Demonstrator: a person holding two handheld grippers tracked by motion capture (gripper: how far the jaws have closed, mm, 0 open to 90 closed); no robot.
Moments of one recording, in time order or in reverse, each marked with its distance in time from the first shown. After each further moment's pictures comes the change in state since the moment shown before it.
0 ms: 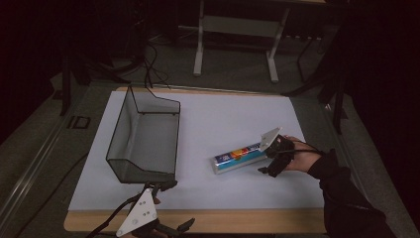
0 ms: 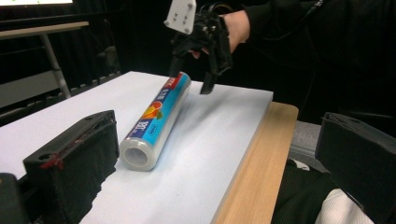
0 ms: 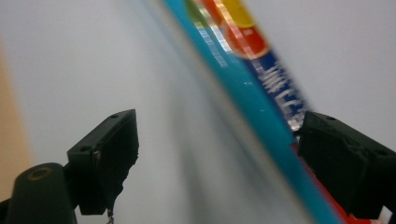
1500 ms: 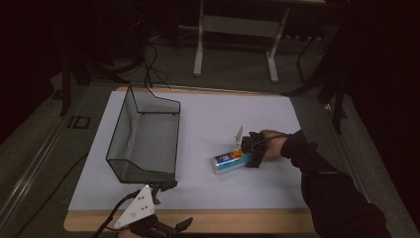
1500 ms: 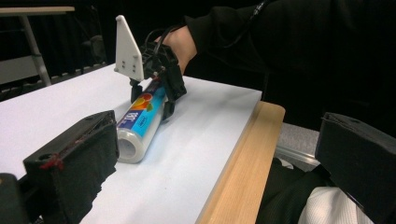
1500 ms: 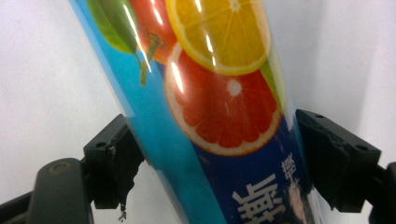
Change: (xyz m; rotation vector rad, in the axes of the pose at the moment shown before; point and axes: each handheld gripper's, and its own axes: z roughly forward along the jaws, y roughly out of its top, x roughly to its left) left arm 0.009 -0.005 0.001 0.008 -0.054 -0.074; right arm -0.035 0.040 0.085 0.247 0.106 -0.226
